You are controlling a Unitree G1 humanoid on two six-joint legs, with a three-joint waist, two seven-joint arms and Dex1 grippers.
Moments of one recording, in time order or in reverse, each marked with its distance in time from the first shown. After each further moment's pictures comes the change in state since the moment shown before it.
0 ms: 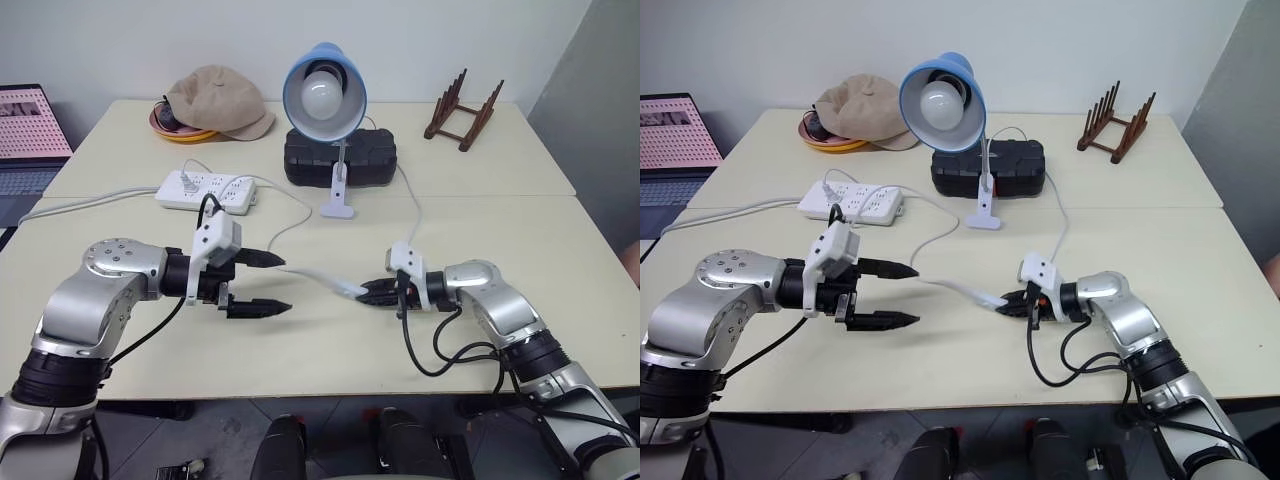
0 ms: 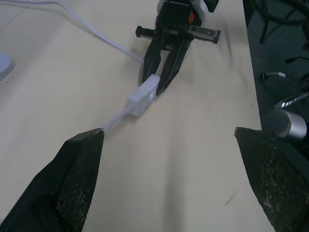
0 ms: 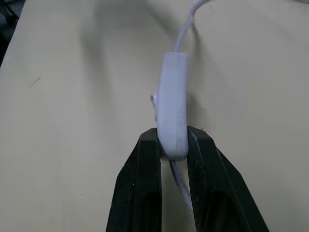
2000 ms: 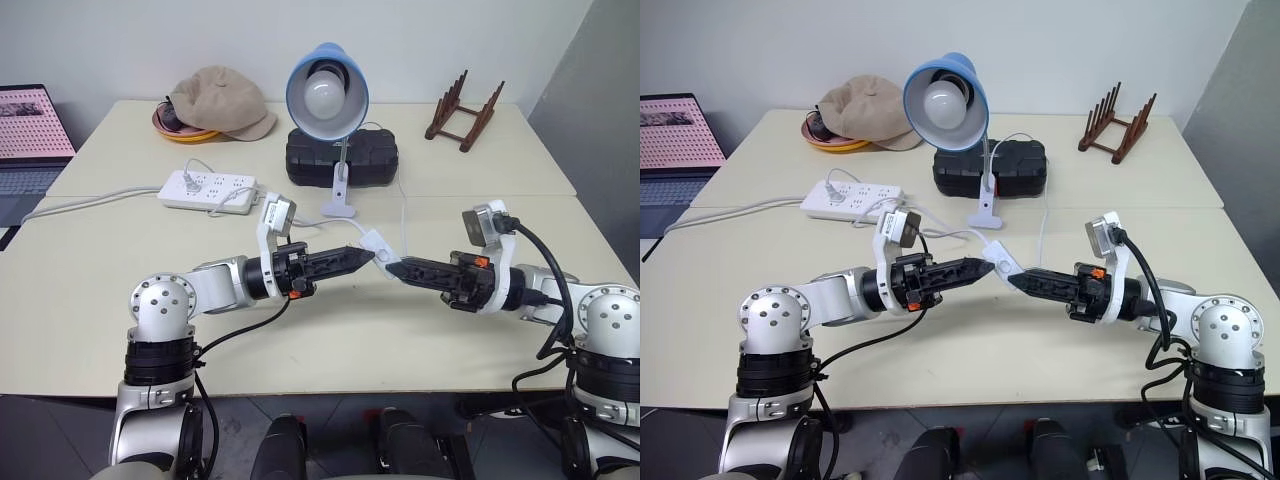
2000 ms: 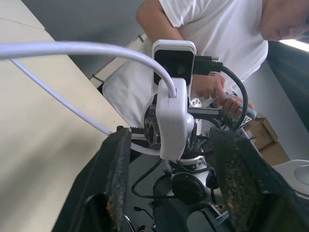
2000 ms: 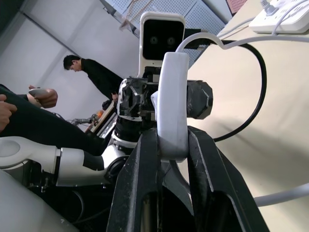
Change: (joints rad) left arm -0.118 -0.433 0.111 0.023 -0.814 0.566 0.663; right arm 0.117 -0.065 -0.479 -0.362 1.068 0.832 -0.450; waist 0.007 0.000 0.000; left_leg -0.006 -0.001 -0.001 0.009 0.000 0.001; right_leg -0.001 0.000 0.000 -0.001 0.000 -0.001
